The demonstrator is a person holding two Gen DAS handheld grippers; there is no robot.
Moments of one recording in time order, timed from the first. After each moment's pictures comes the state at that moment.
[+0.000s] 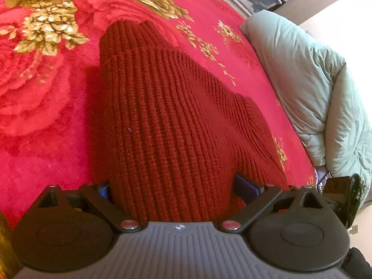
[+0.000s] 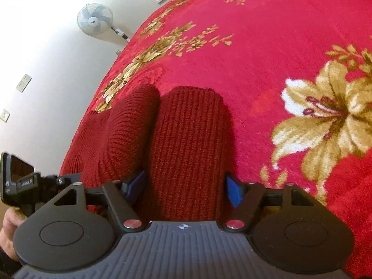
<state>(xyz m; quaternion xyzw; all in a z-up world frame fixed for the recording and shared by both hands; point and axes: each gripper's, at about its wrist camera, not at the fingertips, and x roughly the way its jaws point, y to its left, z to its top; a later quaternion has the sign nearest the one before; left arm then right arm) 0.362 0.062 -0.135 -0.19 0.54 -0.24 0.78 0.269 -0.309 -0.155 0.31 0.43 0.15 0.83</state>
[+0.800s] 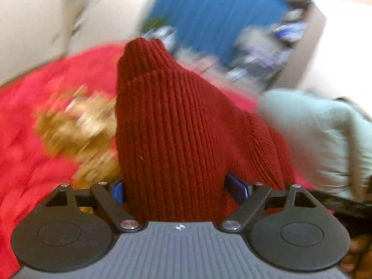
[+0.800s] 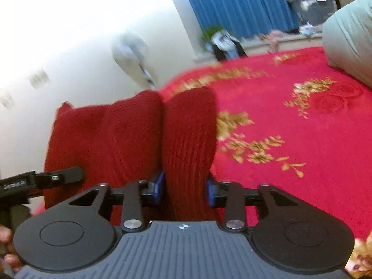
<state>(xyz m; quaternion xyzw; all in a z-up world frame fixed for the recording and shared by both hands) 0.409 0.121 -0.063 -0.15 0.35 -0.14 0.92 0.365 -0.214 -0.060 0.17 0.30 0.13 0.93</state>
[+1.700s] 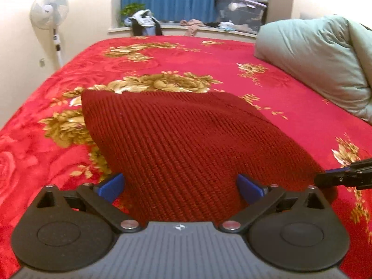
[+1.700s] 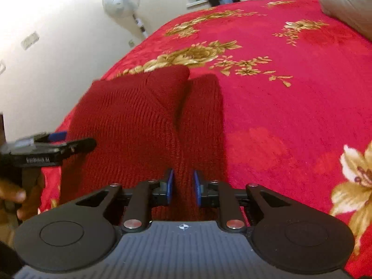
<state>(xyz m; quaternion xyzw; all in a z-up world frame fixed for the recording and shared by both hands) 0.364 0.084 -0.107 0.05 0.35 -0.16 0.92 0.301 -0.217 -0.110 0.18 0.40 0.15 0.88</state>
